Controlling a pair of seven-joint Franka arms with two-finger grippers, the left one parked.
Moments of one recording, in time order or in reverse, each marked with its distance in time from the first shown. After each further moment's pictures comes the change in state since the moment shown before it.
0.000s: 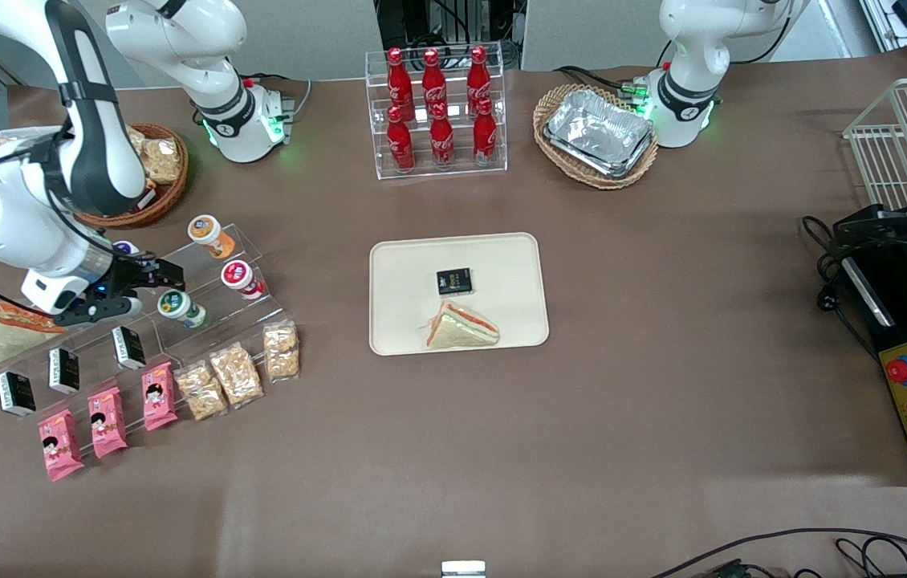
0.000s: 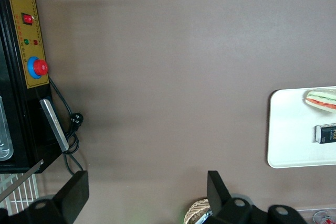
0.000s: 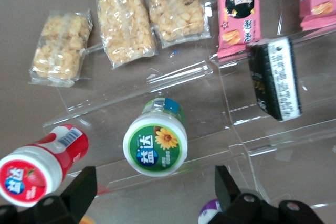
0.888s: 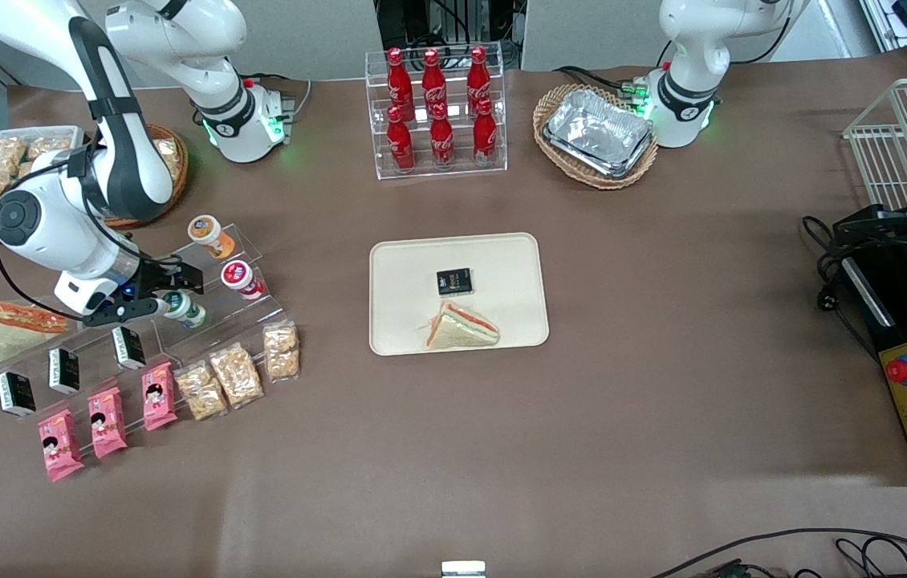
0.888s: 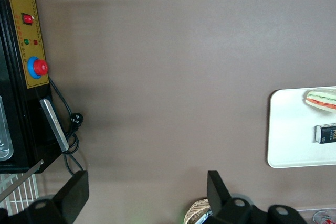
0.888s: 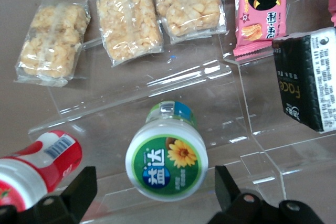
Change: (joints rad) arm 0.012 0.025 0.013 -0.078 0.001 0.123 0.001
